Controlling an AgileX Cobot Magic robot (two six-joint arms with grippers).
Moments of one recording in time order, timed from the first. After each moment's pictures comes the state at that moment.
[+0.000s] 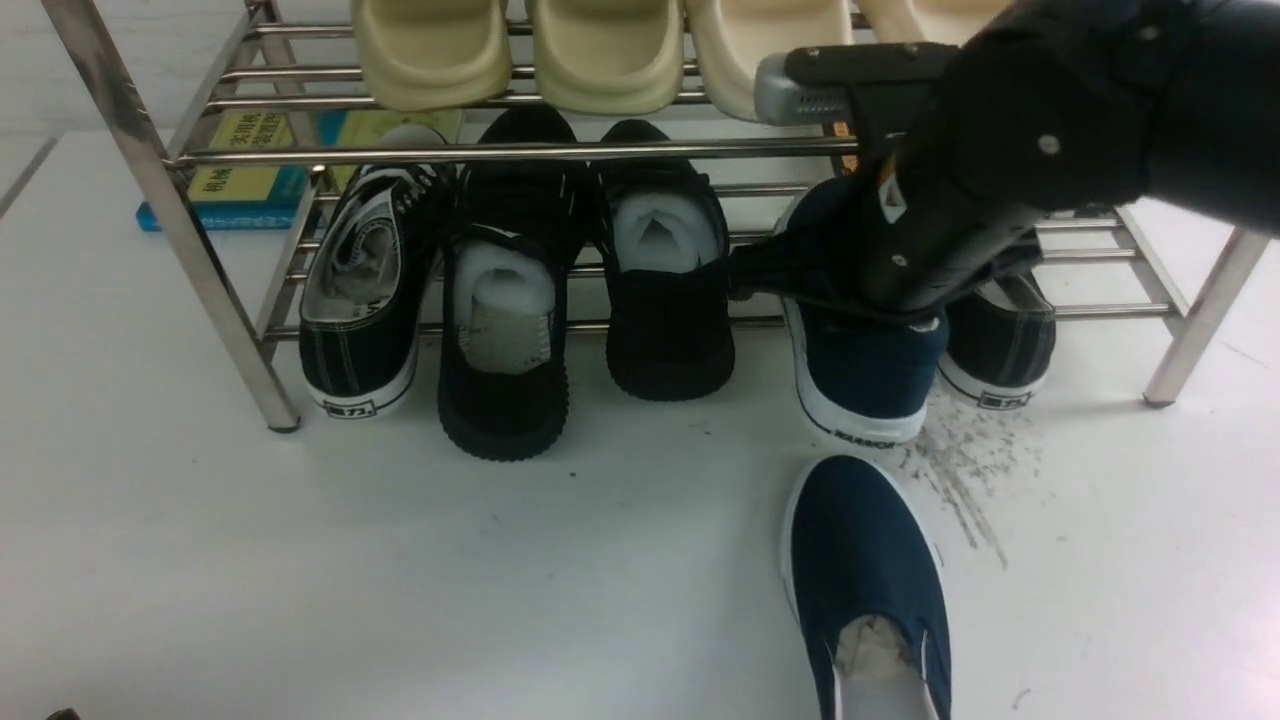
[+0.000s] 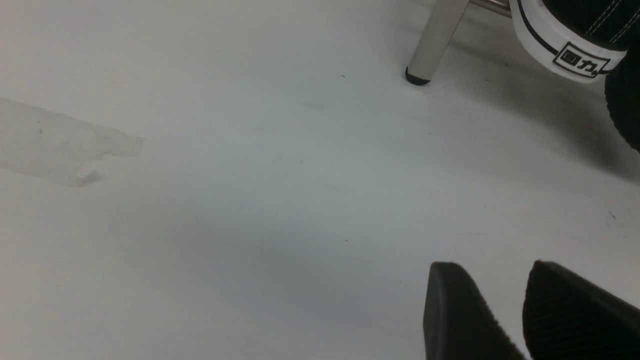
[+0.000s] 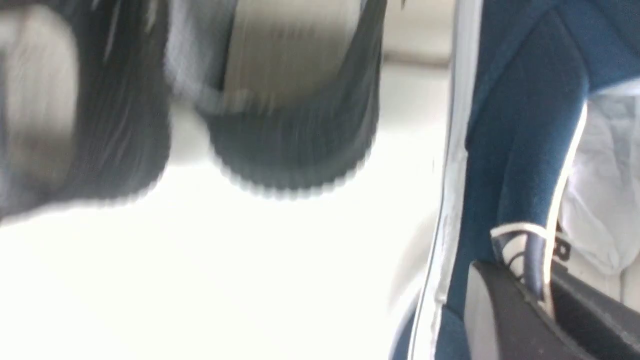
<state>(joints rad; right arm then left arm) 0.67 1.68 -1.50 -0.15 0.94 0.61 -0.04 -0.01 0.01 0.15 0.43 -0.45</state>
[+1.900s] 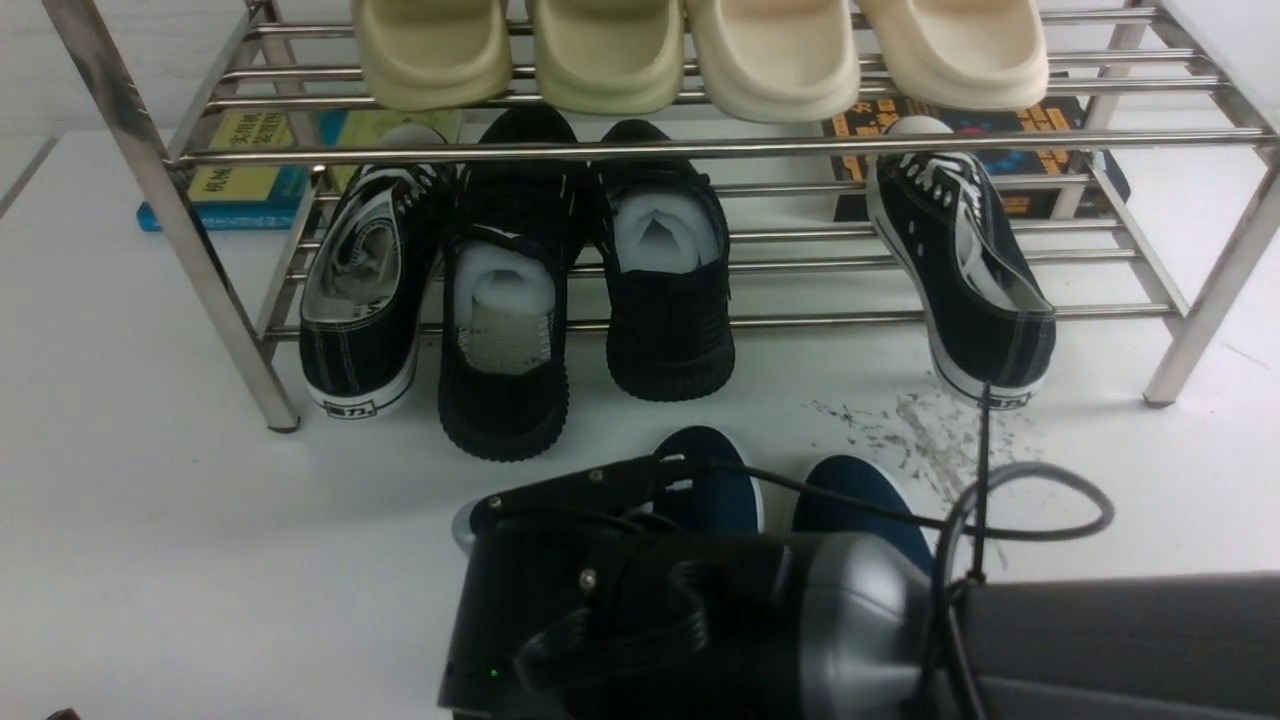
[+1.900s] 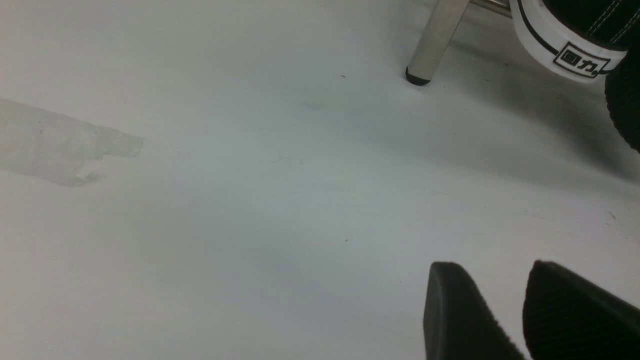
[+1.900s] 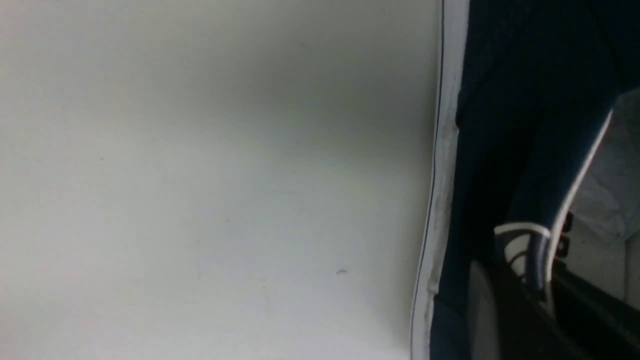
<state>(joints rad) 1.21 1.98 -1.50 -0.32 1.10 1.23 -0.04 -0.01 0.01 0.15 0.43 -0.45</state>
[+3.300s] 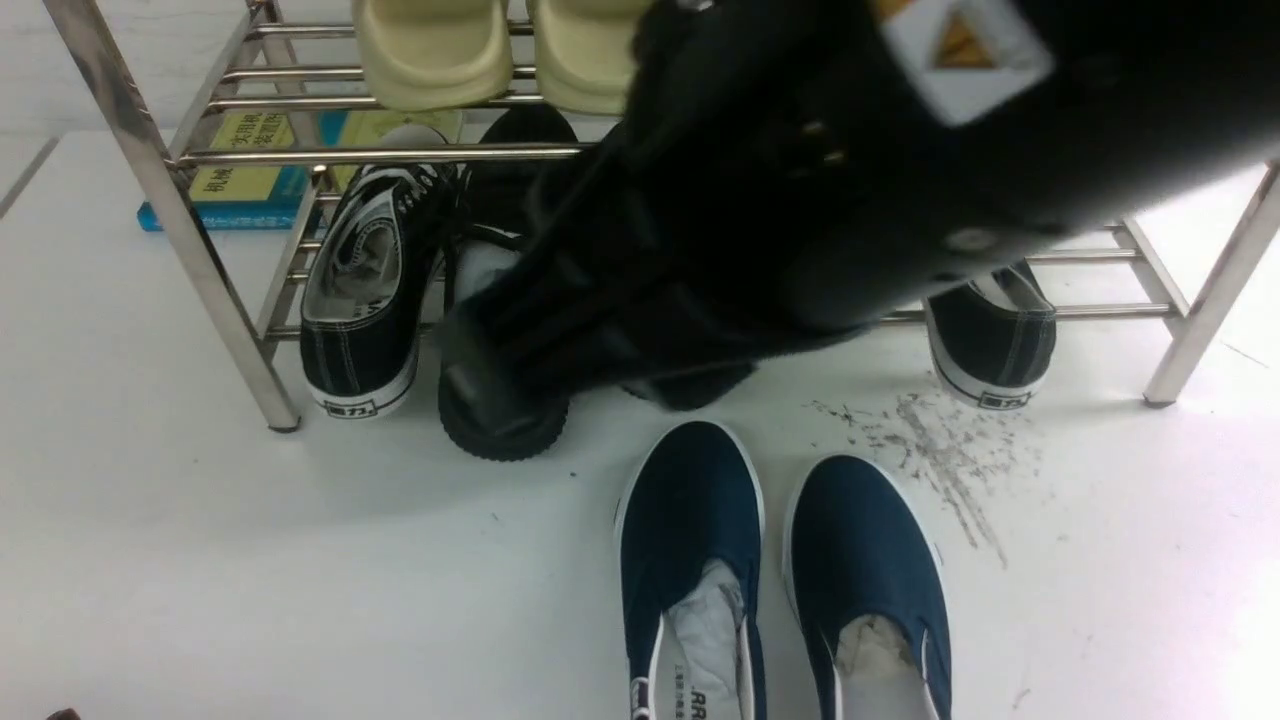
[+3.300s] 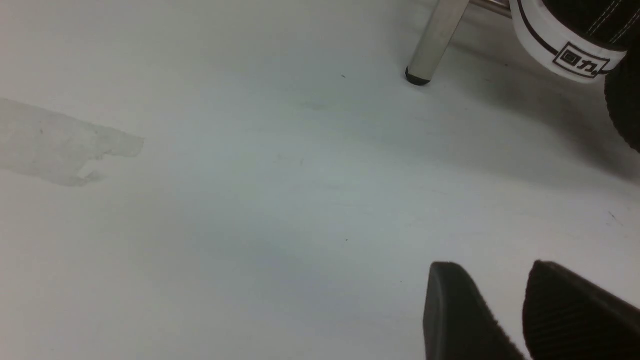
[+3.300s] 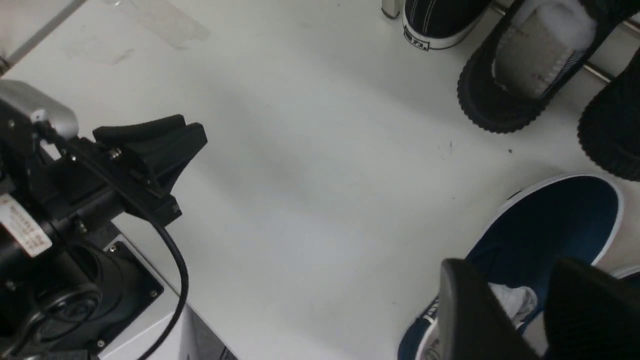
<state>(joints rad) 1.20 1.48 -1.86 -0.18 1.26 0.45 -0.04 -0.01 0.01 0.15 0.43 -0.45</state>
